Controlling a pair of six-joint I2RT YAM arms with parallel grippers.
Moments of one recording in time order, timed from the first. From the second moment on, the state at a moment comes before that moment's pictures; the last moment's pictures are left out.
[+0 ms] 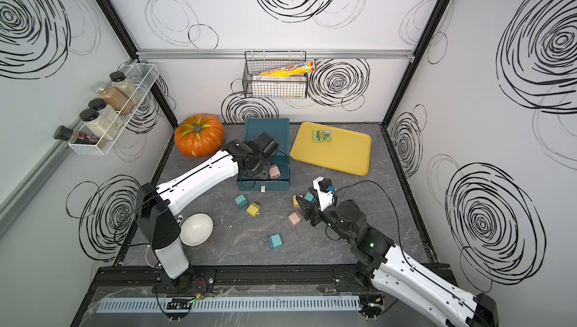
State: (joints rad) left arm -0.71 1.80 1.68 -1.11 -0.31 -0.51; right arm 0.87 0.56 0.40 -0.02 0.11 0.25
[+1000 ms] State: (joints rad) left arm -0.70 1.77 1.71 -1.11 -0.27 -0.50; right arm 0.87 0.56 0.40 -0.02 0.12 0.25
